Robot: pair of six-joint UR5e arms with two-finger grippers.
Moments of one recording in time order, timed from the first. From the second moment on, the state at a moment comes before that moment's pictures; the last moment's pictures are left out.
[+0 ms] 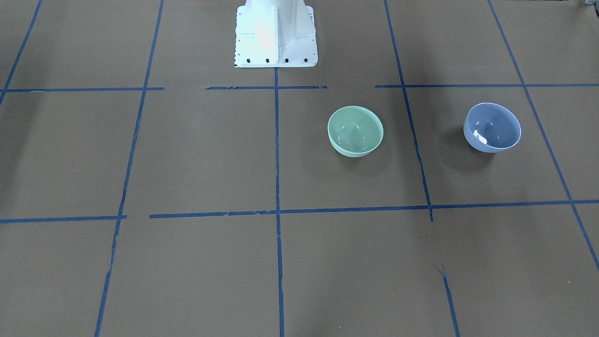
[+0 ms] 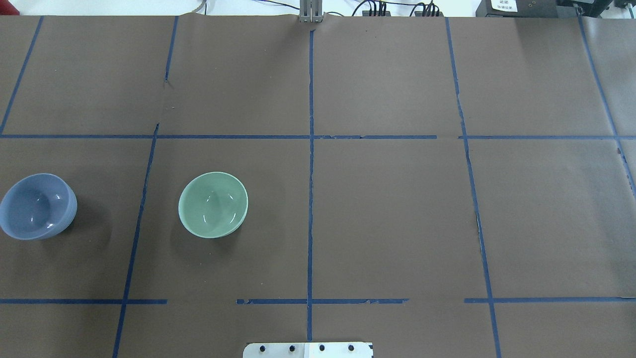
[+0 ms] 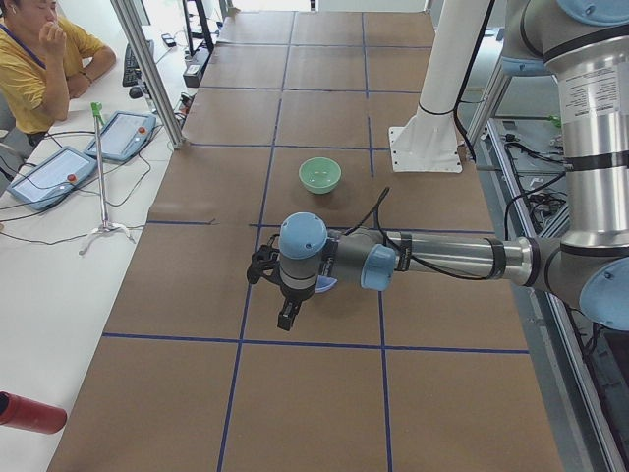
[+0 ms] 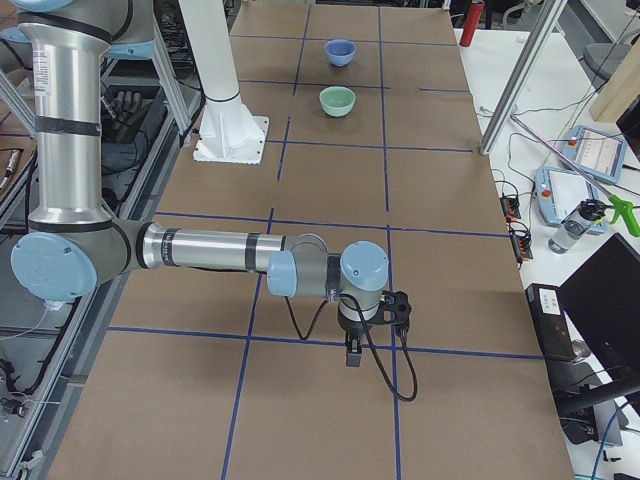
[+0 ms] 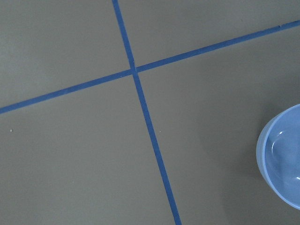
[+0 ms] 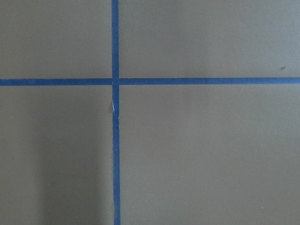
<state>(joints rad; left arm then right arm) -1.45 -1.37 -1.80 -1.81 -2.36 0.01 1.58 -1.63 1.62 -1.55 2.27 0.03</state>
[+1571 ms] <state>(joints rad) -0.99 -1.30 -1.68 -2.45 -2.14 -0.80 1.58 -1.63 1.62 -1.55 2.28 0.03</state>
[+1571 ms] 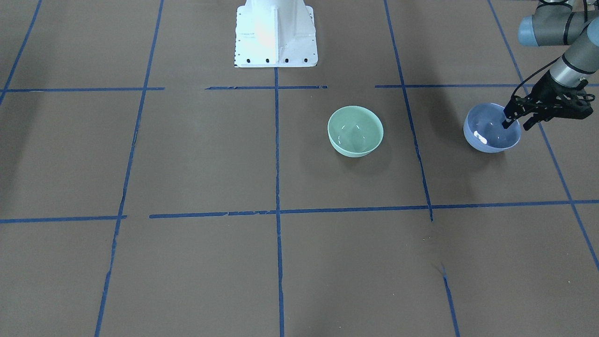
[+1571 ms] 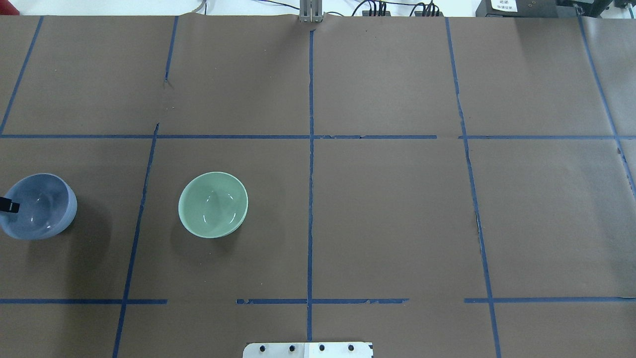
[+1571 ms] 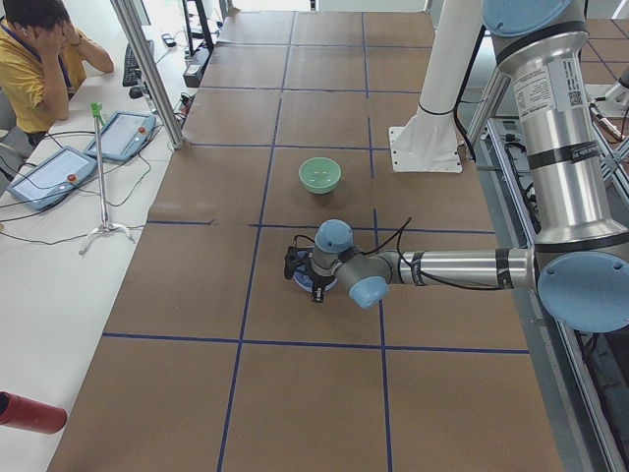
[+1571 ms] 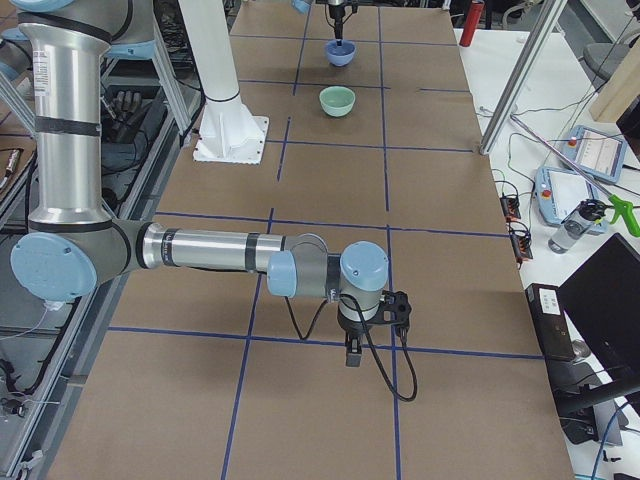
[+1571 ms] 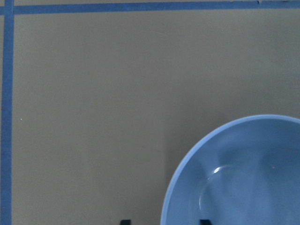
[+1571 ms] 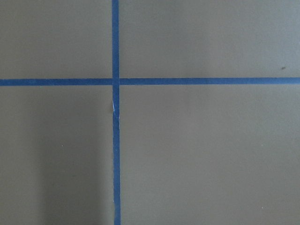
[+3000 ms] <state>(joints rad) -0.80 -1.69 -2.16 -1.70 -2.11 -1.29 1.58 -1.63 1.62 -1.55 2.28 0.03</state>
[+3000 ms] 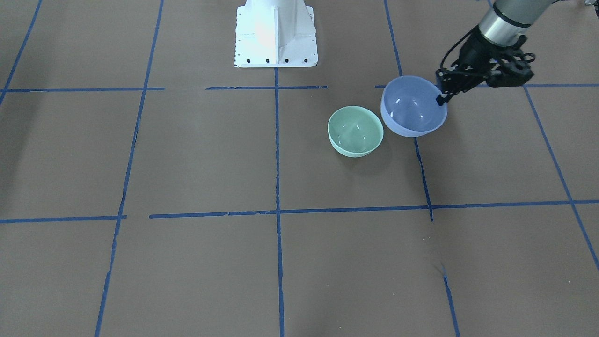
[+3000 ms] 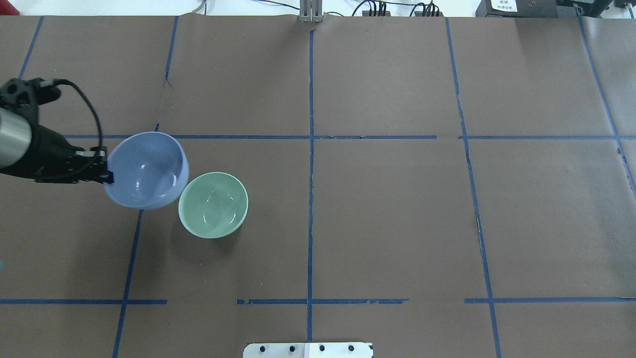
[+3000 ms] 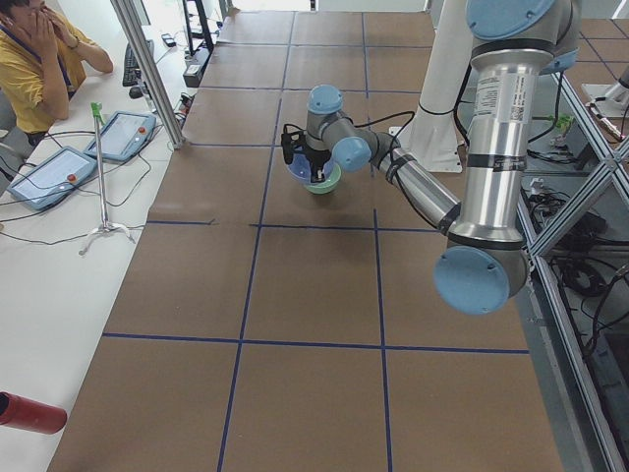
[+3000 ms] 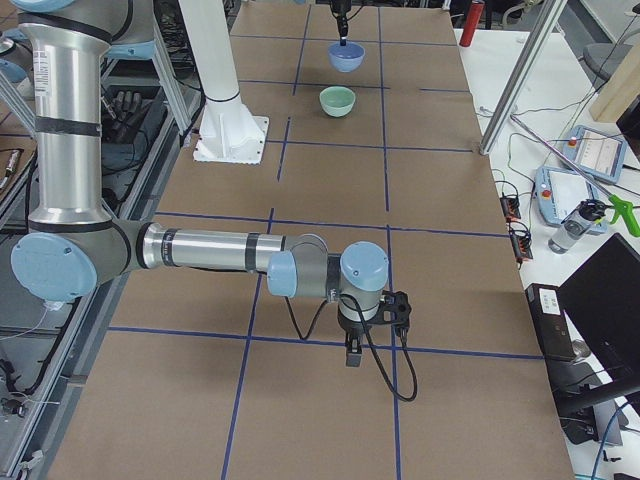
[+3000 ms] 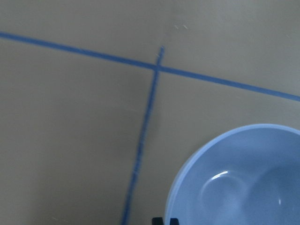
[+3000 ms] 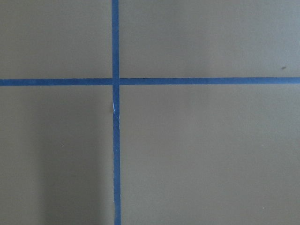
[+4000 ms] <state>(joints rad) -0.62 -1.82 -2.00 -1.73 -1.95 -1.50 1.58 -1.63 1.62 -1.55 2.28 0.03</state>
